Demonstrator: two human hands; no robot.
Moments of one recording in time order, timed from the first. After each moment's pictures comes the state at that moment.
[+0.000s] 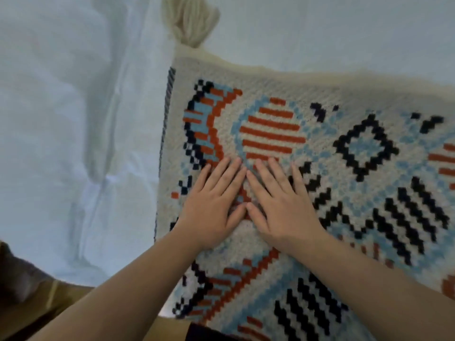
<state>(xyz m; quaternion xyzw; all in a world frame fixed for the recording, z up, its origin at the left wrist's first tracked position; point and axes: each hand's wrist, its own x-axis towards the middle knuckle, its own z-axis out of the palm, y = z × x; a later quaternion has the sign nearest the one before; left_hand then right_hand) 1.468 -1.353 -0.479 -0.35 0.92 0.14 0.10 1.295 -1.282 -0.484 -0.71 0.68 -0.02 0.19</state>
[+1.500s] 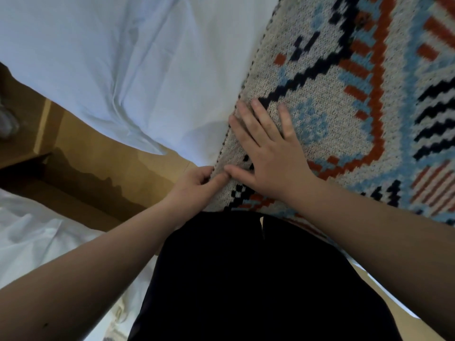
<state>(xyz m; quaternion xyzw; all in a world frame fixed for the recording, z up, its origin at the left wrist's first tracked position) 1.658 -1.214 -0.456 -0.66 0.23 0.72 -0.01 1.468 -1.243 -0.490 -0.84 0.51 0.04 0.18</state>
